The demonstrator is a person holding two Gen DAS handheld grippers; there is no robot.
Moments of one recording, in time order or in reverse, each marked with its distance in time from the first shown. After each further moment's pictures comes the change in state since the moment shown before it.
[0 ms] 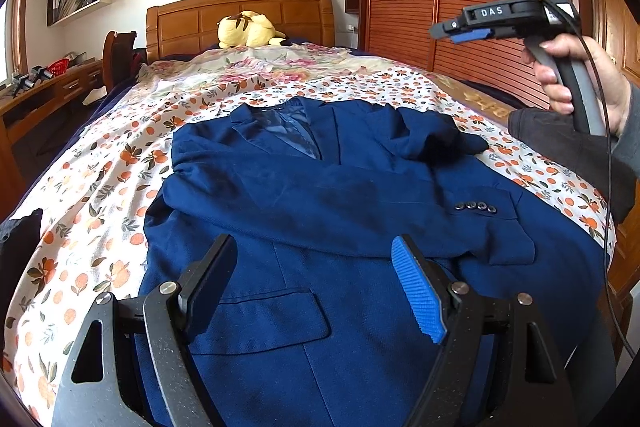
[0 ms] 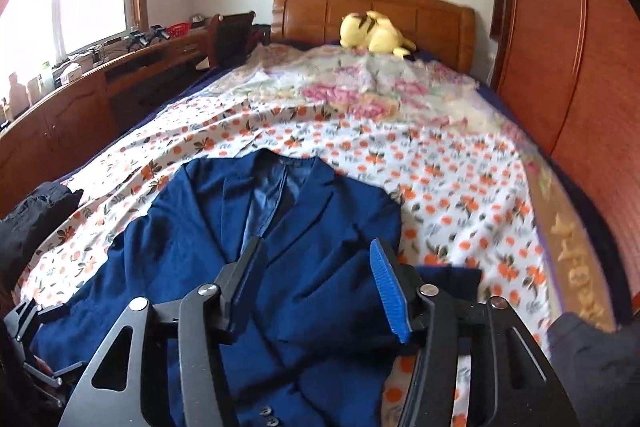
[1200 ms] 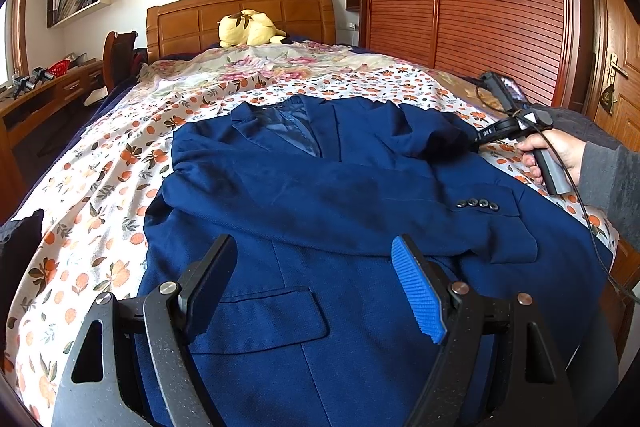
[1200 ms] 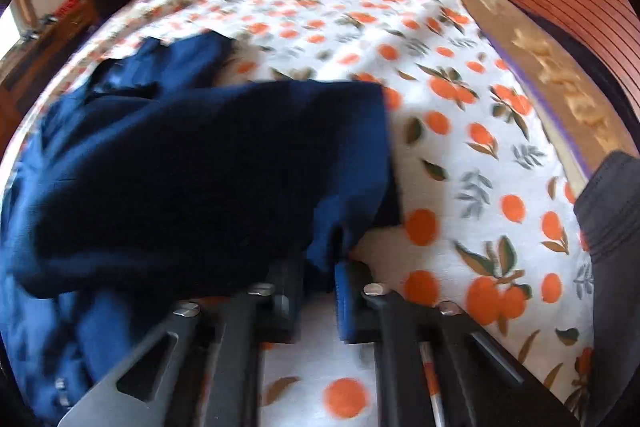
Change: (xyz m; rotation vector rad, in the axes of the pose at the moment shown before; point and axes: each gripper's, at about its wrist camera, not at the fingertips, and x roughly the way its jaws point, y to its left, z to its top) left arm 0.001 -0.002 -0.001 0.004 0.004 0.008; right arm 0.138 -0.132 -0.110 0.269 0.334 -0.131
